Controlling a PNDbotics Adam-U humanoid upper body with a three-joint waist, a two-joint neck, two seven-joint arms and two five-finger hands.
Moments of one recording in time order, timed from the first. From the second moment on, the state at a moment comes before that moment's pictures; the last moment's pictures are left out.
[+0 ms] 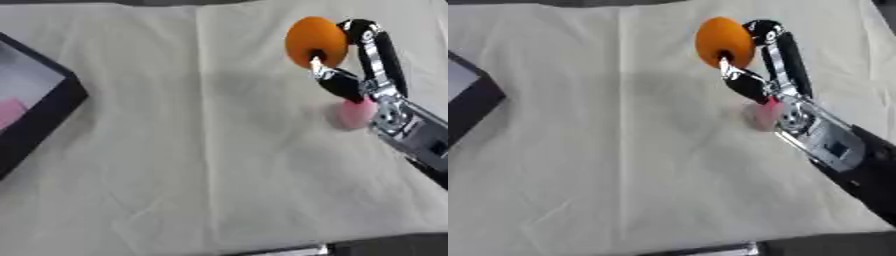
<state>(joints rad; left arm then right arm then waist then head) -0.70 0.71 -0.11 -1.95 0.25 0.16 0.14 0.01 -0.90 0.09 -1.99 0.05 0.10 -0.63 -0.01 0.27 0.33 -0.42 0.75</state>
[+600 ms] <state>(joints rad) -0.89 0.71 -0.31 -1.92 0.15 0.25 -0.10 -0.04 -0.89 0.14 -1.99 0.04 0.04 -0.61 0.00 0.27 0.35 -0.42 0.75</state>
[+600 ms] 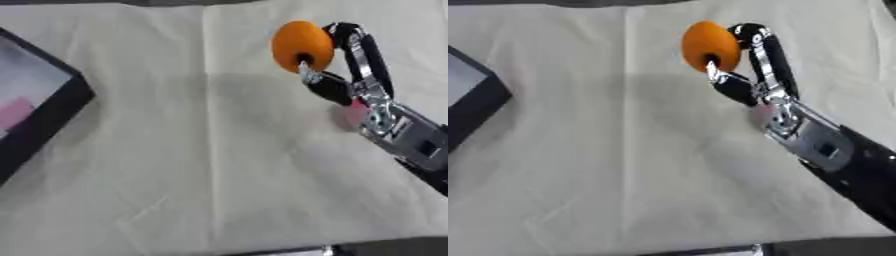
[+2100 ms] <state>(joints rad) -1.07 0.47 -0.55 -1.69 -0.04 0.27 -0.35 -0.16 -0.84 0.25 -1.99 0.08 -0.04 -0.55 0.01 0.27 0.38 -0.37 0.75</state>
